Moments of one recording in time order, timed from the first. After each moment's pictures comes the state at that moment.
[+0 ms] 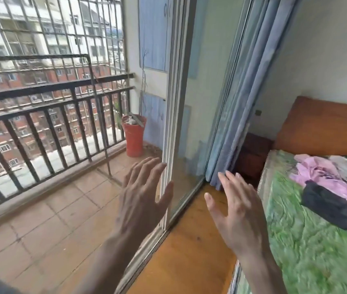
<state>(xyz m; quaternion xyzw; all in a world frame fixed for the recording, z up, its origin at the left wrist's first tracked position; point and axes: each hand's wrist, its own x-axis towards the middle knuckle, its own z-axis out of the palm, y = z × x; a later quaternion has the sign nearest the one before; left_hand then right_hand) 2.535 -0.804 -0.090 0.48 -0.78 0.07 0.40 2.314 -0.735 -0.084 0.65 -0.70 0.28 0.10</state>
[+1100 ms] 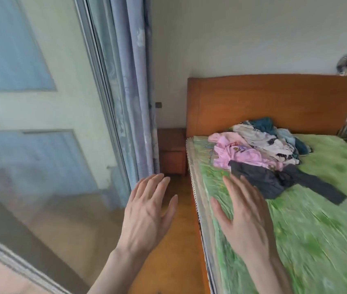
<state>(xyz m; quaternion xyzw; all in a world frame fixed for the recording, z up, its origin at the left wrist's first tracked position) 2.125 -1.190 -0.130 0.21 -0.91 -0.05 0.34 1.979 -1.010 -0.112 0.39 -0.89 0.23 0.12</state>
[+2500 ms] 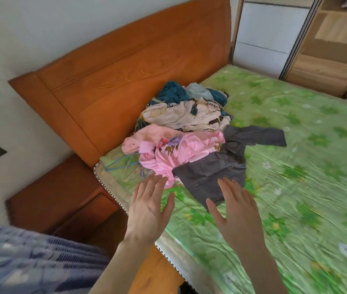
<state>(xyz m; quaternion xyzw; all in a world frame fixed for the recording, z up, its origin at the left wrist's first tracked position) 1.472 -1.465 -0.281 -0.12 -0.96 -0.17 0.19 1.500 -1.231 -0.265 0.00 -0.98 0.21 0.06</state>
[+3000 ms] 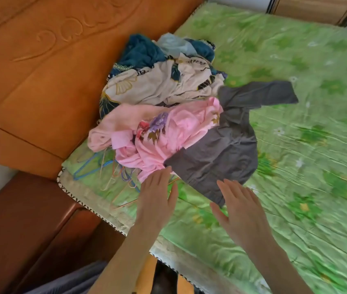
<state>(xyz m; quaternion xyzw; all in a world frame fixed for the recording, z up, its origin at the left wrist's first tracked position) 1.286 -1.478 -0.459 -0.16 -0.96 -0.22 -0.01 1.367 -1.262 -0.430 -0.07 -0.98 0.13 -0.12</state>
